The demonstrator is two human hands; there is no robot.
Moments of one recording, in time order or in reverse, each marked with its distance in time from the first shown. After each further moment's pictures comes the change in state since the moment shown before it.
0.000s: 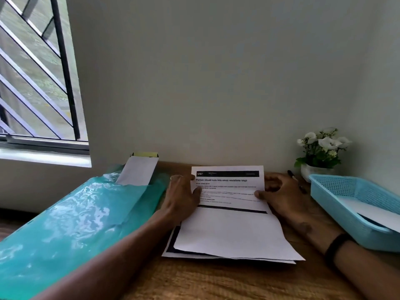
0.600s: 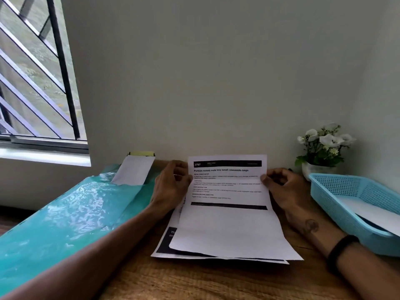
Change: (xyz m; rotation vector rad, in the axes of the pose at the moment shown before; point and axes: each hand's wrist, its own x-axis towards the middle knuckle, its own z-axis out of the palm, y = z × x) left_hand 0.007 0.003 -0.010 -0.303 0.178 -0.080; right_hand 0.014 0.000 -0.007 0.194 0.150 -0.005
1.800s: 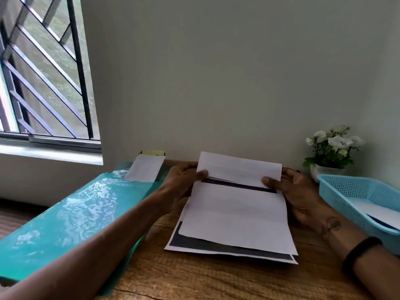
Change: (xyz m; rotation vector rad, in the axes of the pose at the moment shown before) left_hand -0.003 0.012 -0.017 -0.654 -0.357 -0.312; right_hand -0.002 0.000 -0.006 0.453 -0.321 0.170
